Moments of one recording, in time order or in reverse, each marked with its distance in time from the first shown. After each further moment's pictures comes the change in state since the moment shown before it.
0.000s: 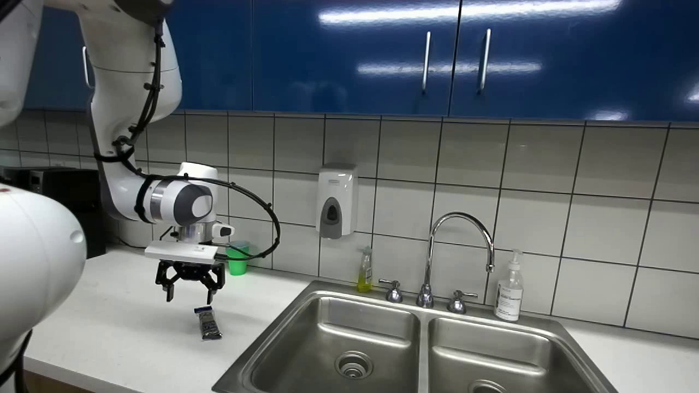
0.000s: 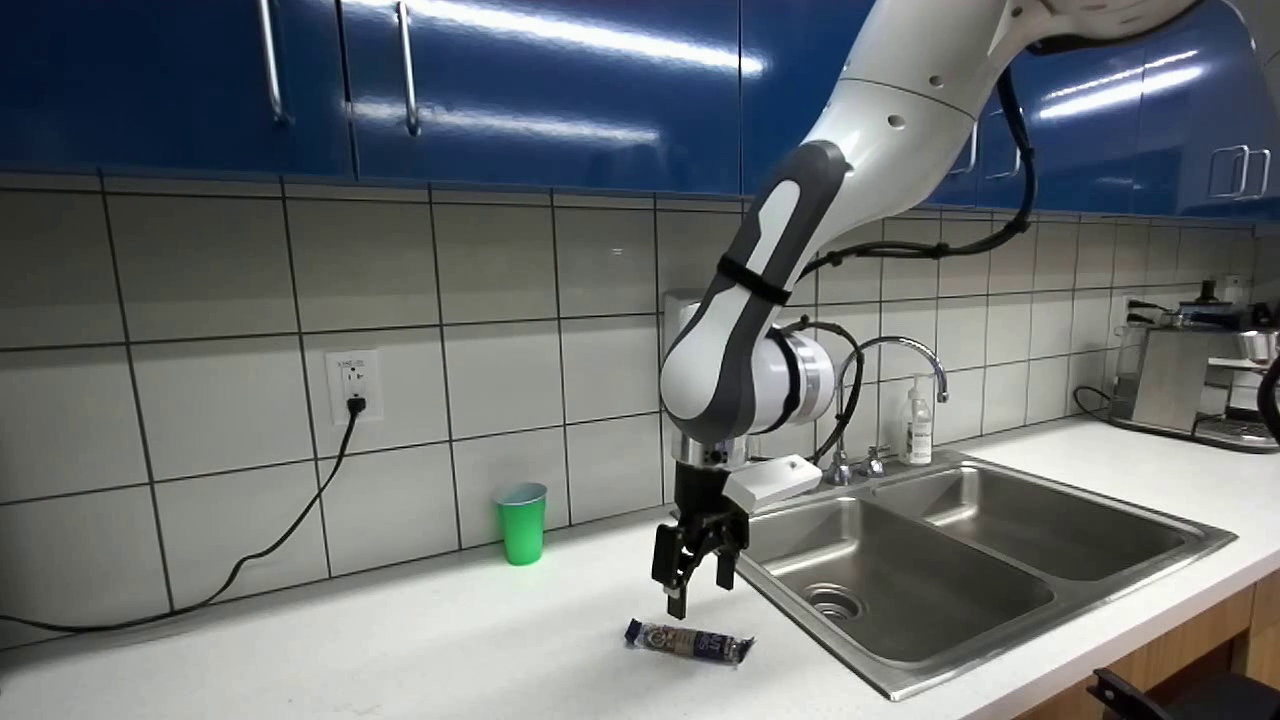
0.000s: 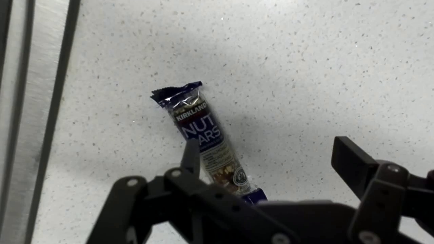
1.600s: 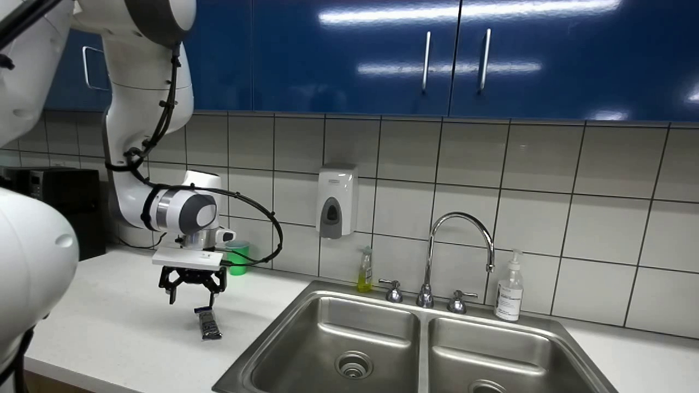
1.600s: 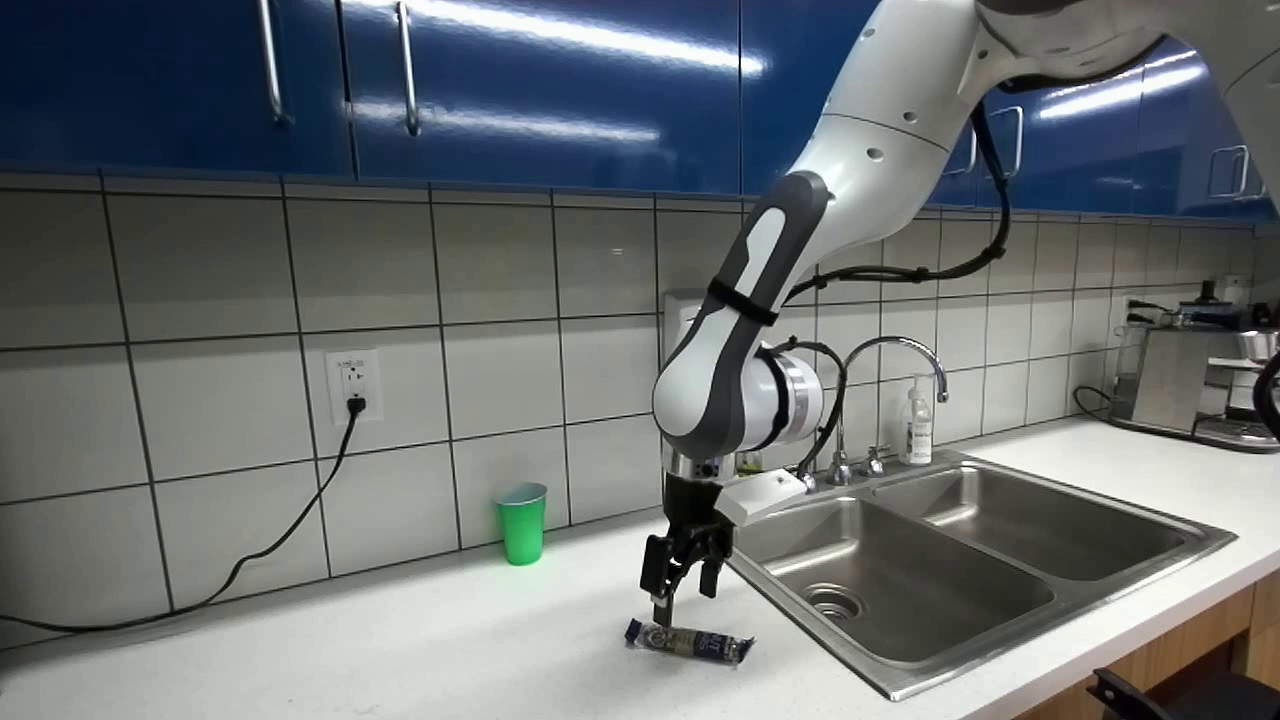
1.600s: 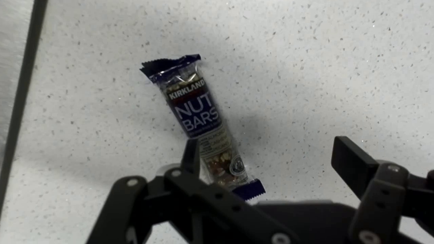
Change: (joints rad) arm -0.086 0.087 0.081 0.052 -0.019 0.061 -0.056
